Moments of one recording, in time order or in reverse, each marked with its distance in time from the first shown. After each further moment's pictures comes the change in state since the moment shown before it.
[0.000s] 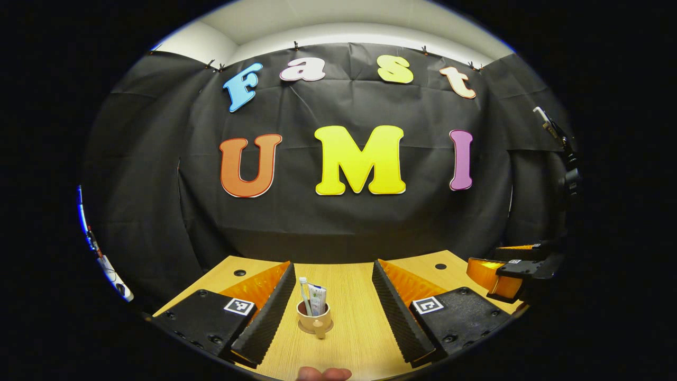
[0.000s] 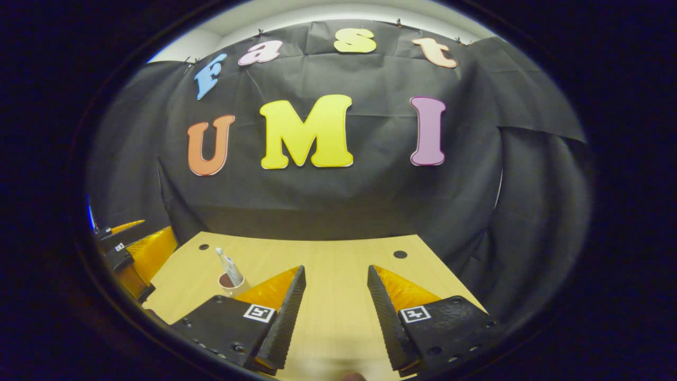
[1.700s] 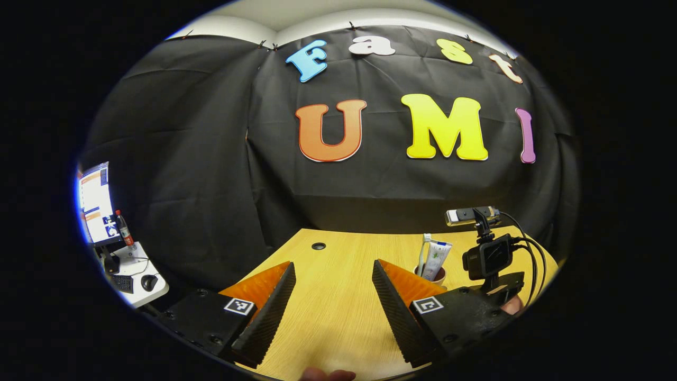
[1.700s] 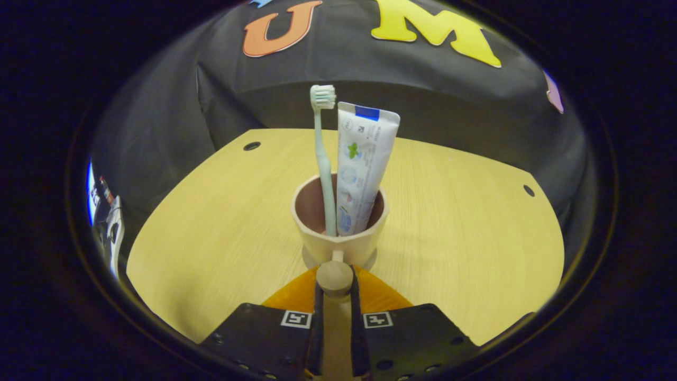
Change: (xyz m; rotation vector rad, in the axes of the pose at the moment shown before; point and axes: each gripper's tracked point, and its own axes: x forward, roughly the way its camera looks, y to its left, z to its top) left arm -0.026 0.197 -0.096 -0.008 0.131 0.280; right arm 0.115 0.081 -0.244 -0.150 0.526 0.243
